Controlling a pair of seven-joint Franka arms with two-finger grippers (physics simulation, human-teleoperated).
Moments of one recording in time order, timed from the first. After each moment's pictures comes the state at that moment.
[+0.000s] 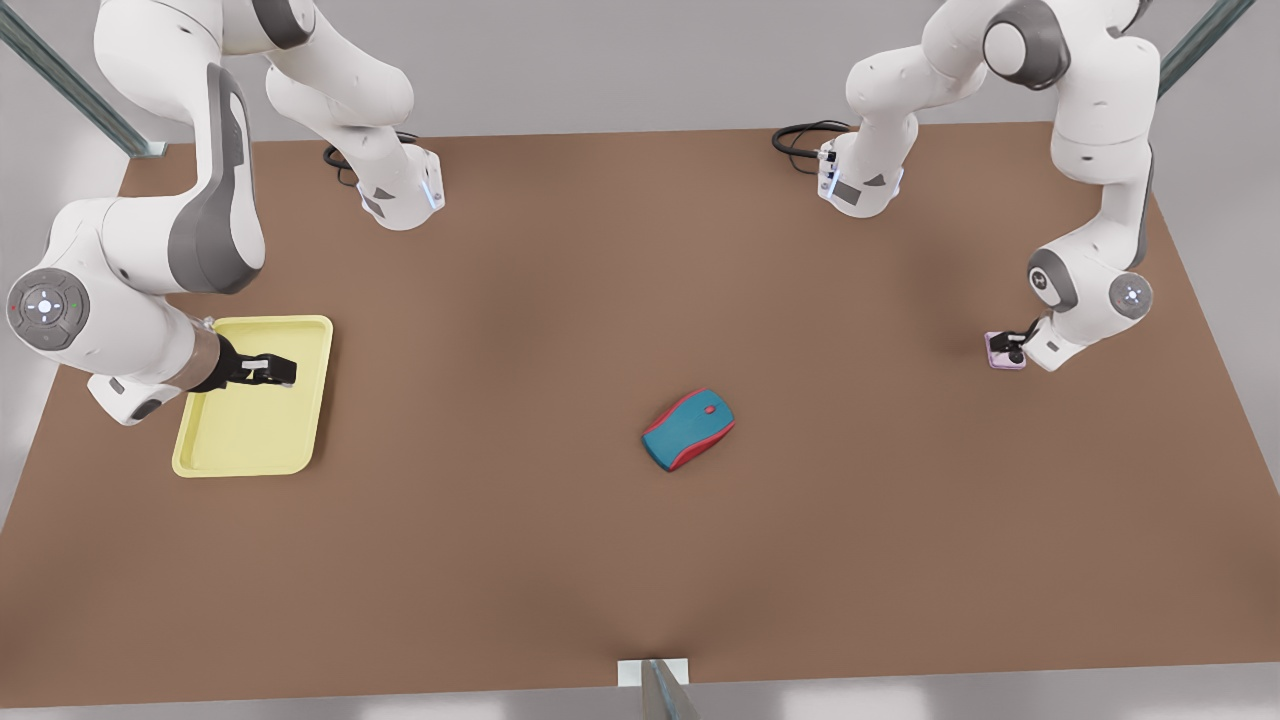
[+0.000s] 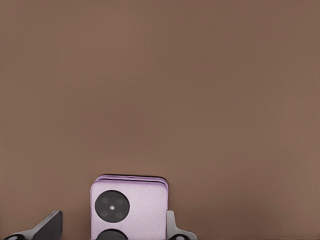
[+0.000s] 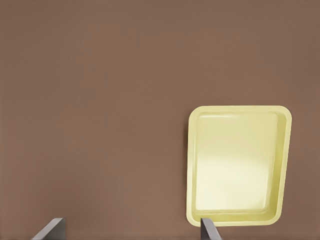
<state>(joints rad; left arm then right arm) 0.21 0.36 0.26 -2.34 0.03 2.59 0.50 -0.11 0.22 0.14 -1.45 -0.06 1.51 0.04</state>
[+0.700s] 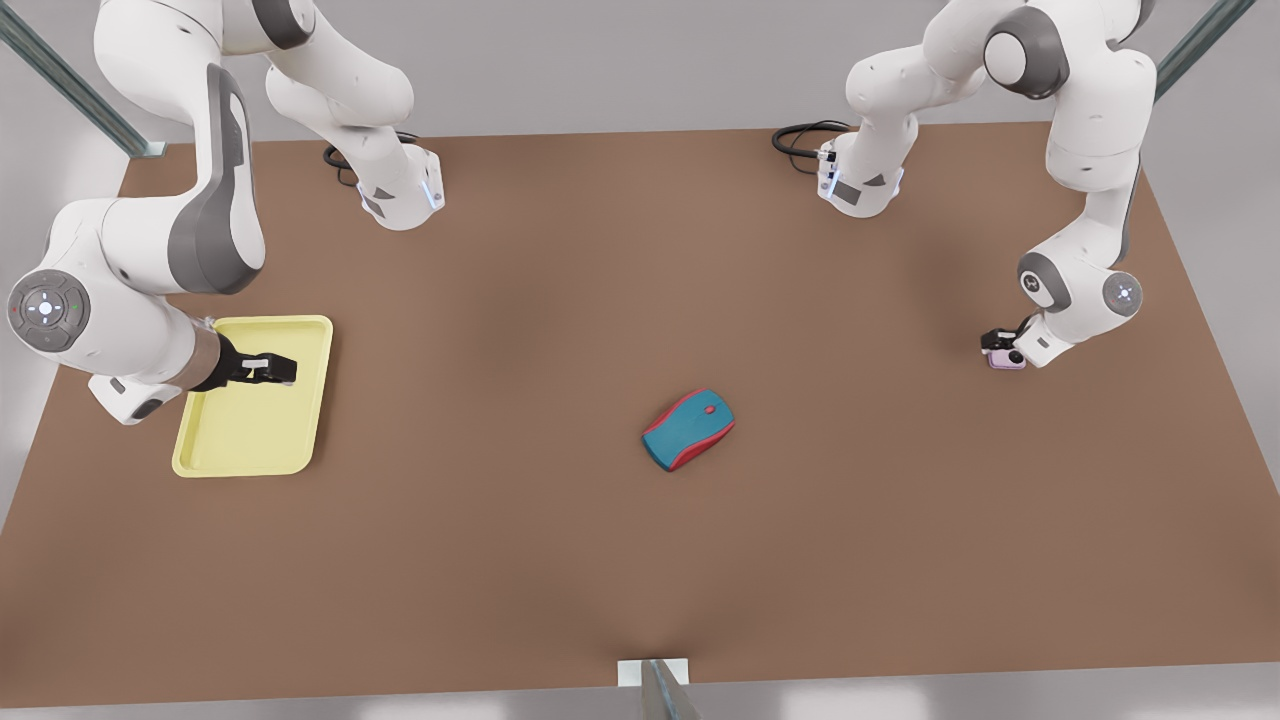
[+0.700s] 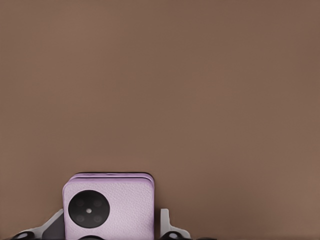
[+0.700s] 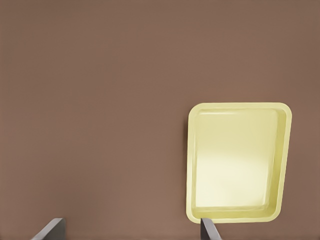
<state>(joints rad) 0.21 0.39 0.26 -2.37 -0.08 2.62 0.62 -0.11 0.23 0.14 -1.45 -0.06 1.49 0.04</state>
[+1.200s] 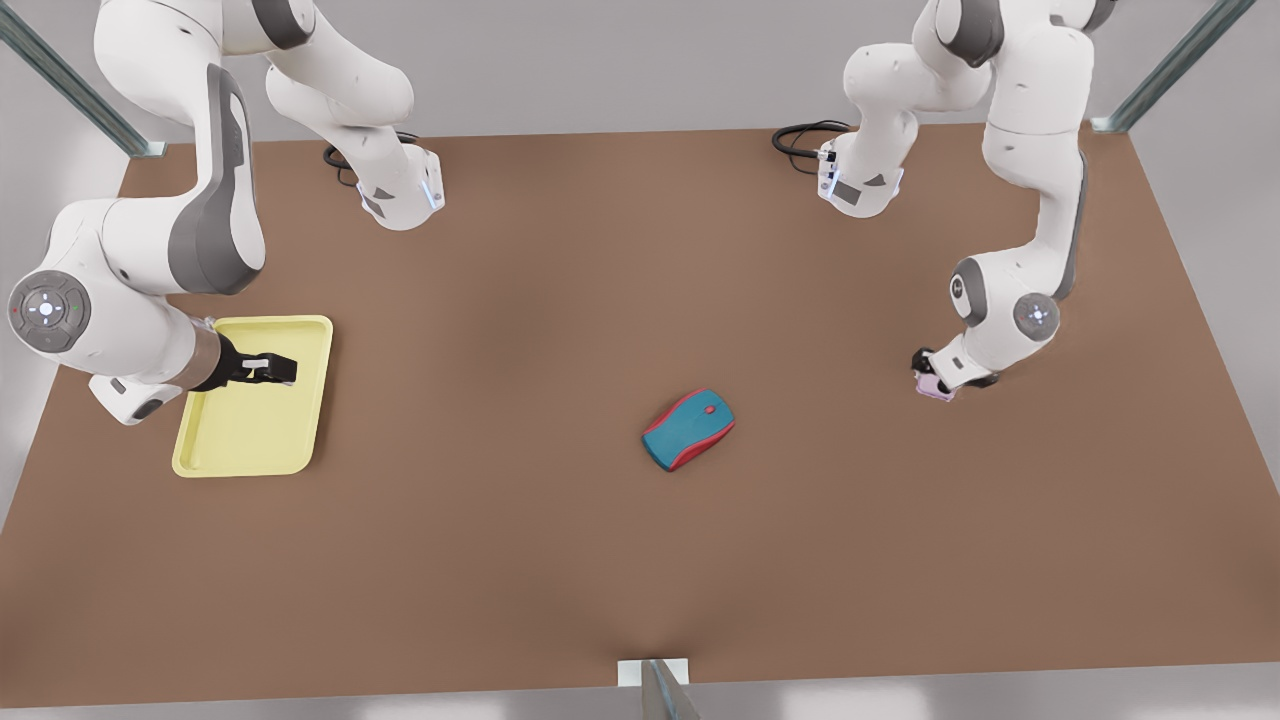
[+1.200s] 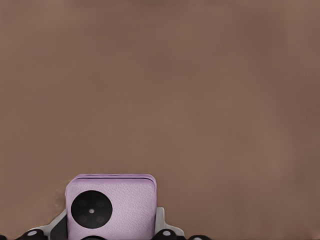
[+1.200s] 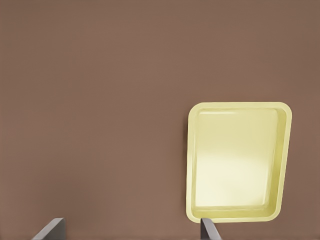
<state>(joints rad) -0.18 0.27 0.18 -2.36 -0.08 2.53 0.46 -0.11 0.23 0.14 -1.45 -0.06 1.49 0.04</state>
